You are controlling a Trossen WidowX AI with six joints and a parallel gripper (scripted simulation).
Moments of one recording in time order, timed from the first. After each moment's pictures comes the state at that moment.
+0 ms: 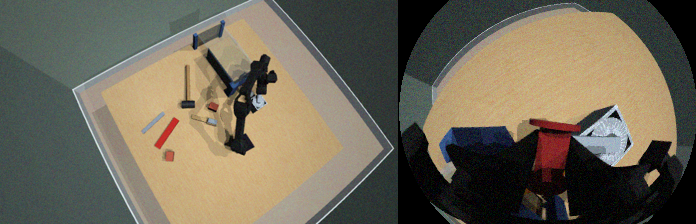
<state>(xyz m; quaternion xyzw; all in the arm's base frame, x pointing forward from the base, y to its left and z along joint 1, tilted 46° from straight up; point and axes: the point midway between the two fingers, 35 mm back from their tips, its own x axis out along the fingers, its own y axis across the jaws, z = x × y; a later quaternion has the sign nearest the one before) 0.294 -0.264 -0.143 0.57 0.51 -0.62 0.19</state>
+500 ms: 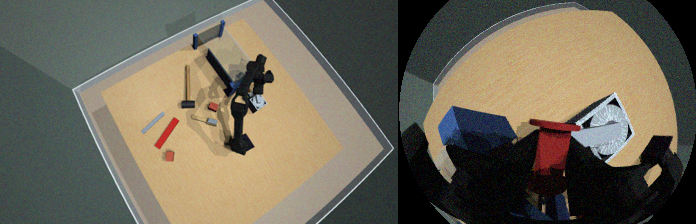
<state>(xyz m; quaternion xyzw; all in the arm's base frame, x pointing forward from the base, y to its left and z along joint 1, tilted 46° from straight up) 0.303 -0.250 -0.130 0.57 0.51 -0.62 0.19</state>
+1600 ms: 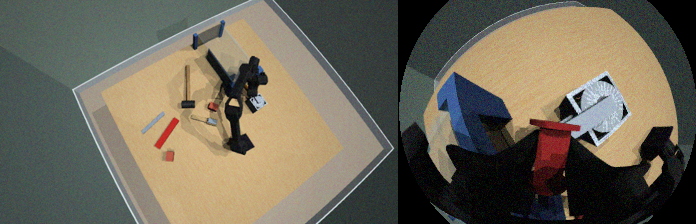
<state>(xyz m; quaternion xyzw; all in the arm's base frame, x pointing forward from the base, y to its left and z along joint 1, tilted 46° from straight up) 0.308 -0.219 -0.103 0.57 0.51 -0.61 0.19</state>
